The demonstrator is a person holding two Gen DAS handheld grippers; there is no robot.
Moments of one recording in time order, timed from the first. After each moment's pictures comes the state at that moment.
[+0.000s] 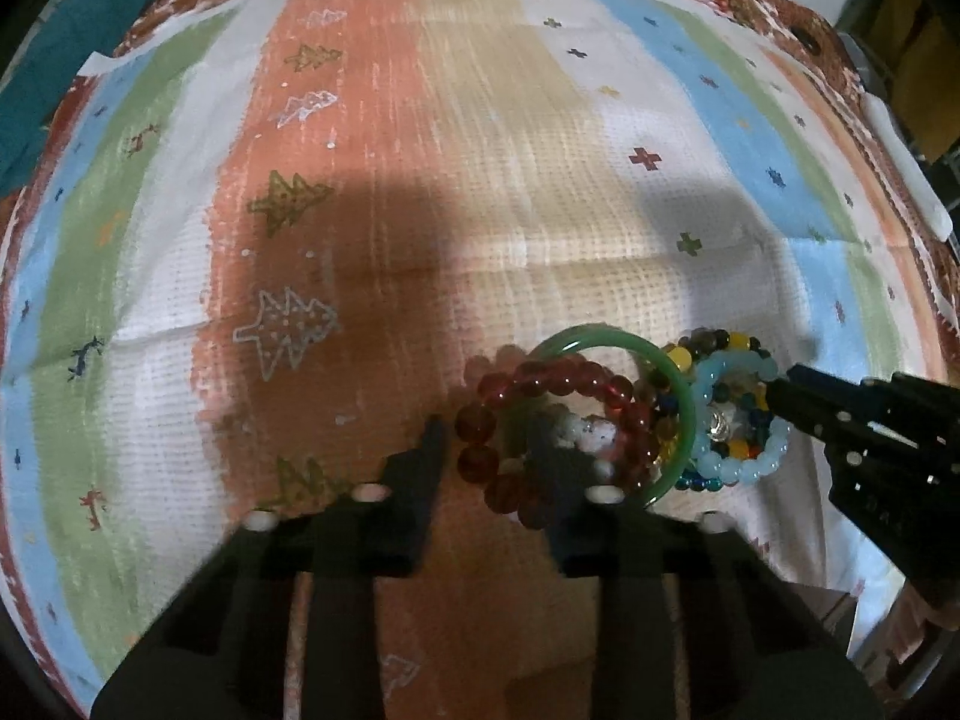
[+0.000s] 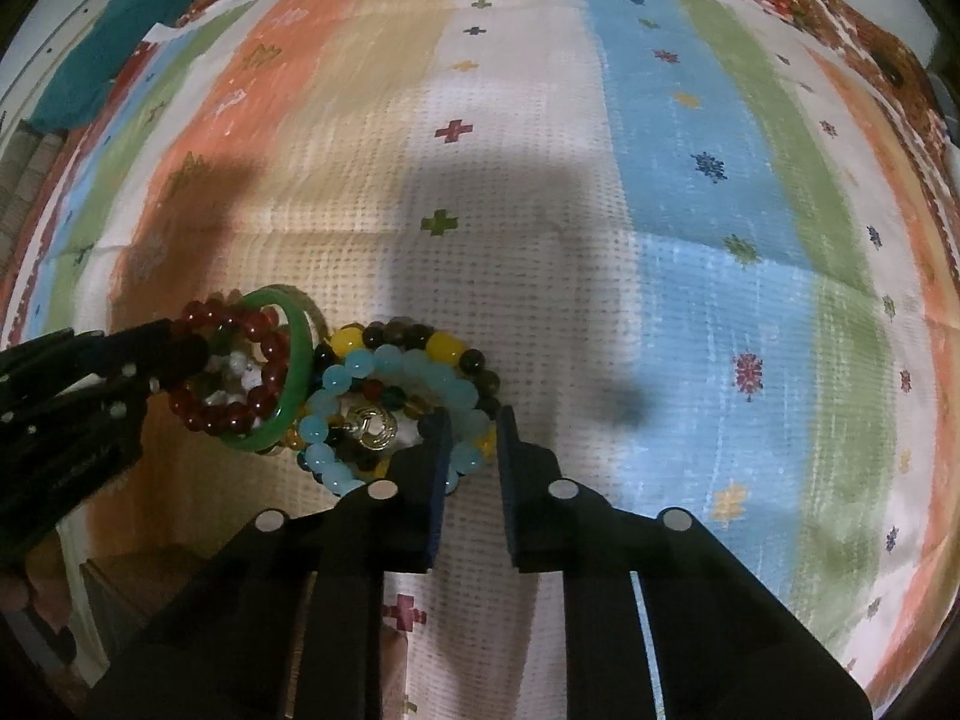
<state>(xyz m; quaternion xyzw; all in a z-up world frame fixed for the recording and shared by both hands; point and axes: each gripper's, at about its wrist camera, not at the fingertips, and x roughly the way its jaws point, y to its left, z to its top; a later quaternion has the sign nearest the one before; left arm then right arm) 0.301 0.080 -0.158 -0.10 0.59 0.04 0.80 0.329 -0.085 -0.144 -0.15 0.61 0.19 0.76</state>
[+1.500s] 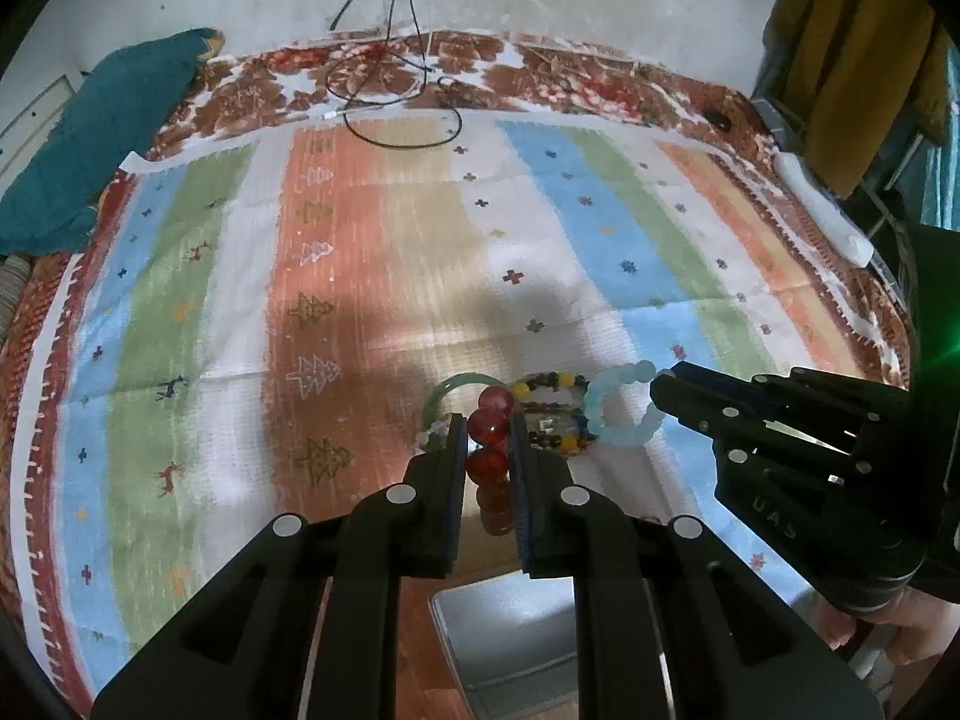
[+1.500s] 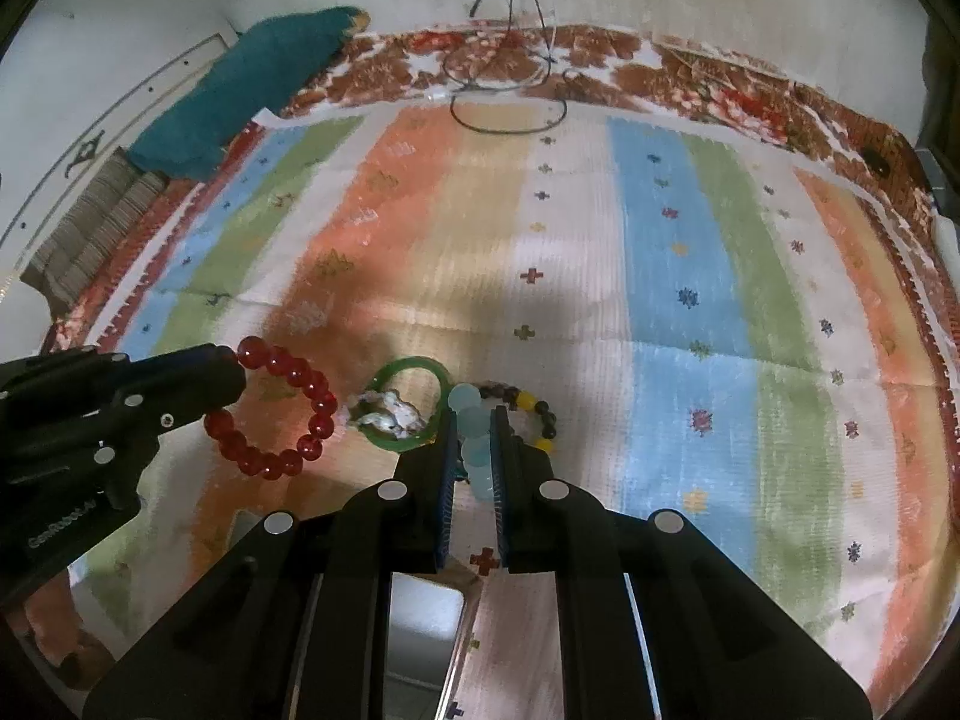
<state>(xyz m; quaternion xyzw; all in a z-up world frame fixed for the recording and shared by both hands) 0.221 0.038 -0.029 -0.10 0.47 0.01 0.88 0.265 -0.095 -0.038 -0.12 0.48 0.26 0.83</state>
